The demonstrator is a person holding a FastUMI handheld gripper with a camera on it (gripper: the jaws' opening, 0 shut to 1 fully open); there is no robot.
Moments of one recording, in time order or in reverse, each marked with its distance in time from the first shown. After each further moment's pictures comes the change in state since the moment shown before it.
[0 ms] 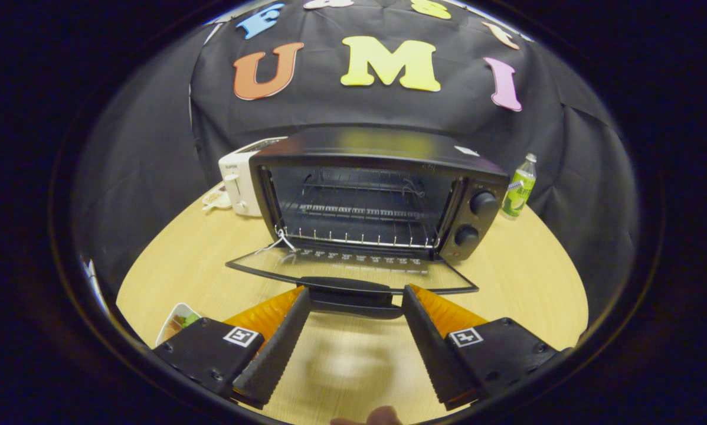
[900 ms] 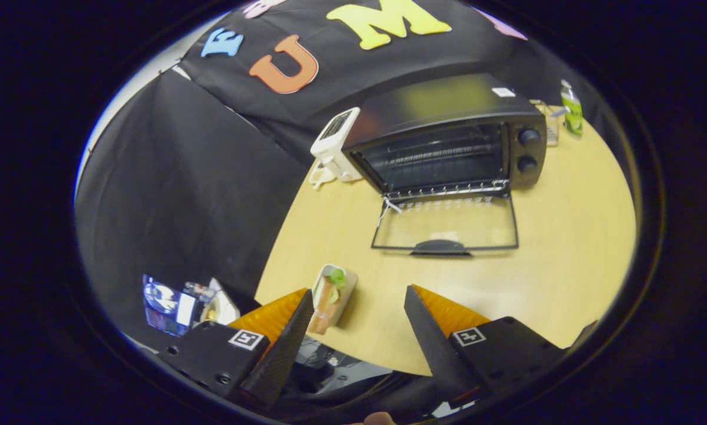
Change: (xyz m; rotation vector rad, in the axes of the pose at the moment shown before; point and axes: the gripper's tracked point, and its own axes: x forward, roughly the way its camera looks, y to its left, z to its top) arm -0.150 0.066 0.013 0.315 0.398 0.585
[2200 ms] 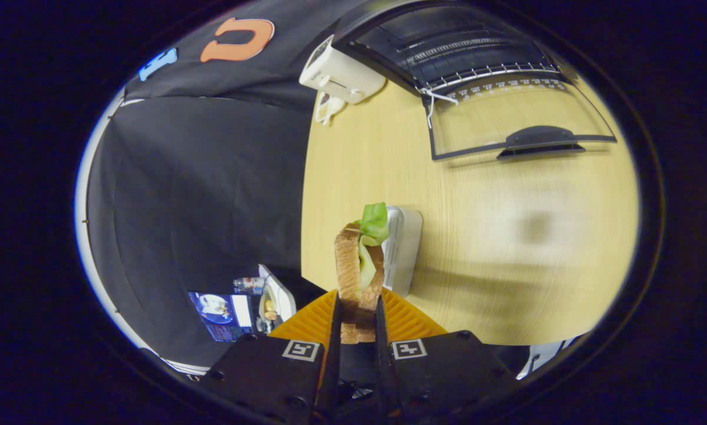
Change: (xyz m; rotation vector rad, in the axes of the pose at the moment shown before) arm 0.087 0.061 -0.048 0.254 0.259 0.168
